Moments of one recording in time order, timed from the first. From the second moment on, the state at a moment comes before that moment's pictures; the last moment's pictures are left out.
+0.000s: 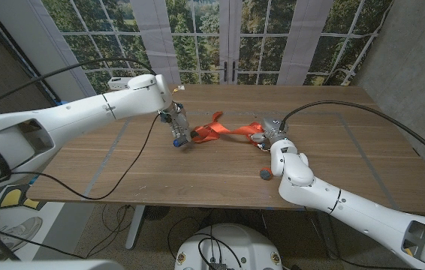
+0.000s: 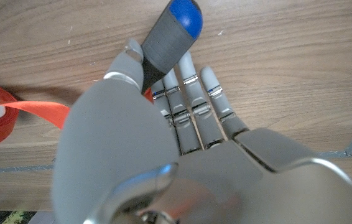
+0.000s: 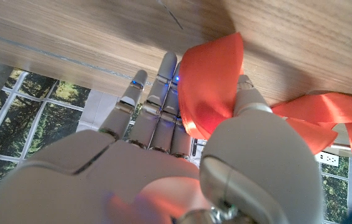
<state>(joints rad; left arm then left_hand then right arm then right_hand) 0.03 0.82 1.21 -1.80 0.05 1.04 -0.64 1.20 0.02 0.32 -0.16 0.19 0.88 0.07 0.18 0.42 0.89 -0.05 0.29 0.68 0.84 -0.09 0.50 0.53 0.25 0.11 1.13 0.18 -0.74 -0.66 -0.95 -1.96 -0.73 -0.98 0.01 0.80 0.02 0.38 -0.13 0.17 0.83 0.01 0.56 0.21 0.78 -0.01 0.57 0.31 0.86 -0.12 0.34 0.61 0.53 0.08 0.23 0.19</state>
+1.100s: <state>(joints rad) 0.07 0.84 1.12 -1.82 0.09 0.96 -0.65 1.10 0.09 0.24 -0.13 0.18 0.06 0.06 0.17 0.22 0.11 0.09 0.17 0.44 0.14 0.12 0.18 0.30 -0.04 0.19 0.90 0.17 -0.63 -0.72 -1.02 -2.00 -0.67 -0.99 0.17 0.65 -0.05 0.12 -0.06 0.25 0.08 -0.06 0.18 0.20 0.05 0.01 0.19 0.23 0.09 0.00 0.18 0.43 0.21 0.13 0.18 0.19</state>
